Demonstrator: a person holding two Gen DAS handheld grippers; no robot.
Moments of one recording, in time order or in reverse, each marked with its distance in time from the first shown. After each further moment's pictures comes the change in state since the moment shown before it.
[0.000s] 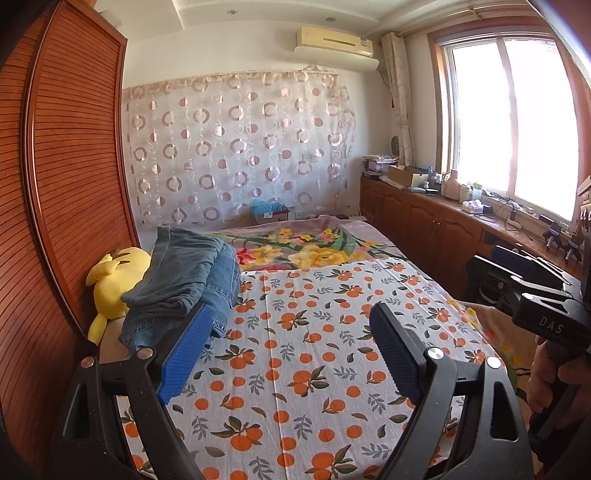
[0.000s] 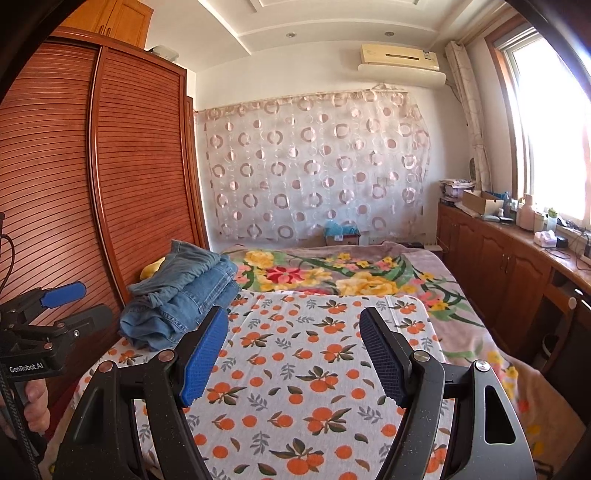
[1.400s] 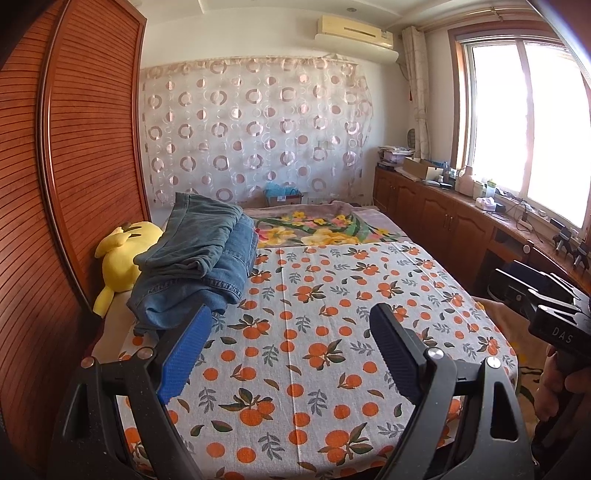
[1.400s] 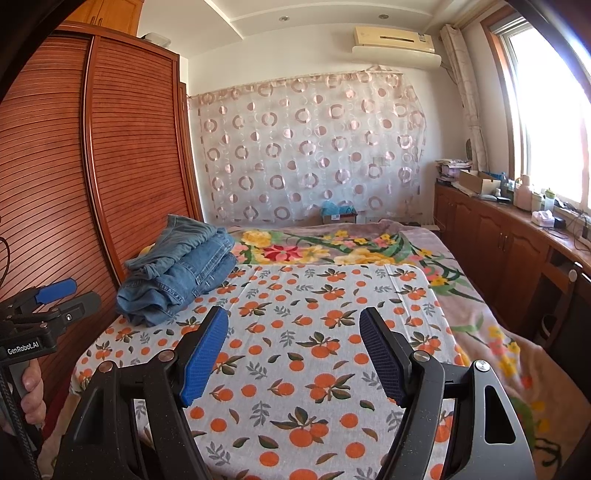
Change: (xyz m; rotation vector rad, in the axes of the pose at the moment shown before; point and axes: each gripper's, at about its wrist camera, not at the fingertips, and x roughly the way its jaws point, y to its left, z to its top) left arm 0.003 0.015 -0.028 -0.061 0.050 0.040; right arm 0.006 -0.007 -0.011 0.012 0.062 -0.004
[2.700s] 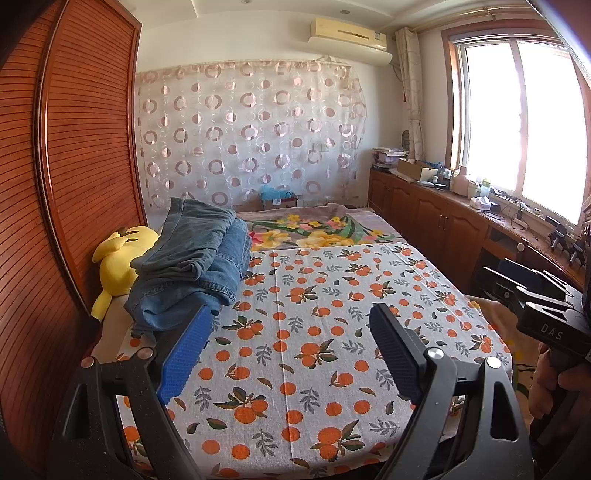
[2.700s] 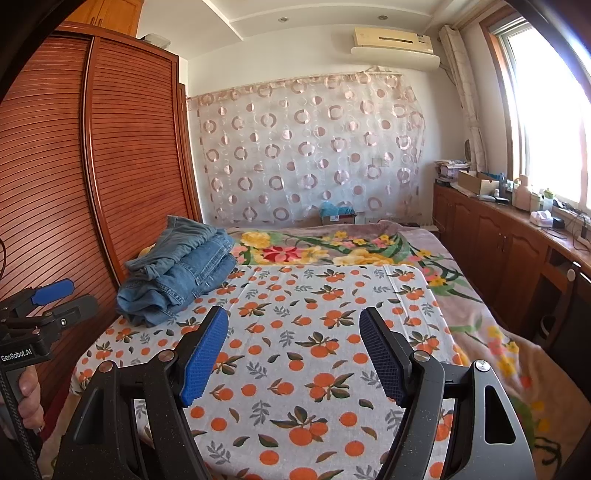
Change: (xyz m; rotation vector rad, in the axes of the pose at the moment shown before) left arm 0.000 -0.004 -0.002 0.010 -0.010 -0.010; right arm 0.001 -0.002 -0.008 -0.002 -0.004 -0.002
